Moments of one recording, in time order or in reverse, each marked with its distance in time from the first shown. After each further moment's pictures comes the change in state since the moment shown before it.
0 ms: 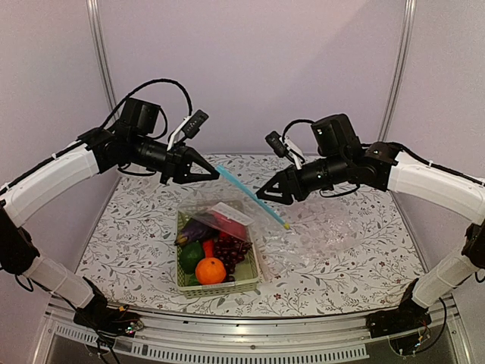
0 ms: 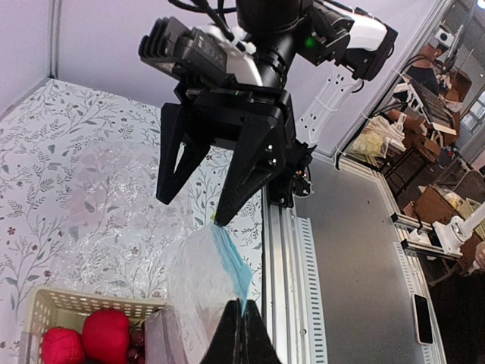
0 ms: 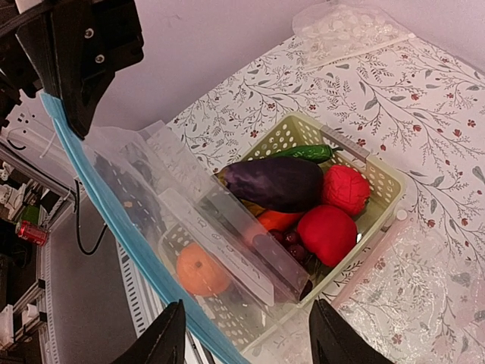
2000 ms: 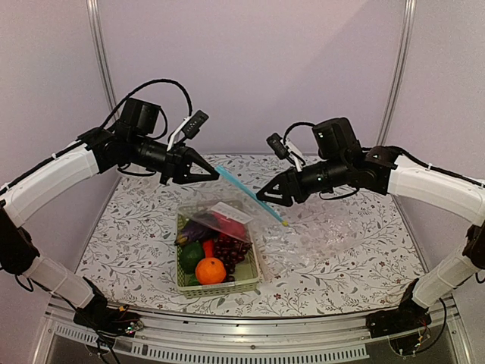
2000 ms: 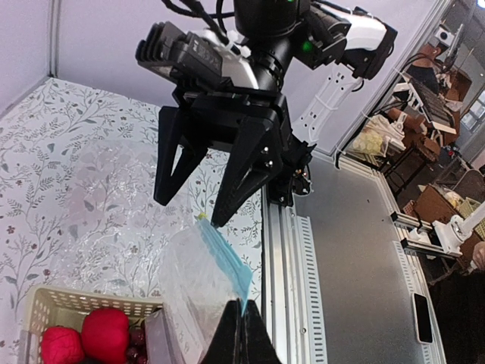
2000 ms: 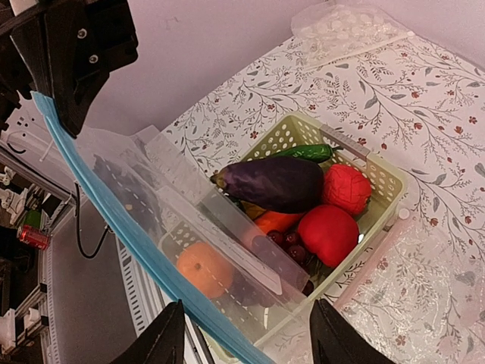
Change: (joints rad) left arm 0.000 0.000 0.001 -0.008 0.000 0.006; right arm -0.007 -0.013 -0.044 0.051 -0.005 0.023
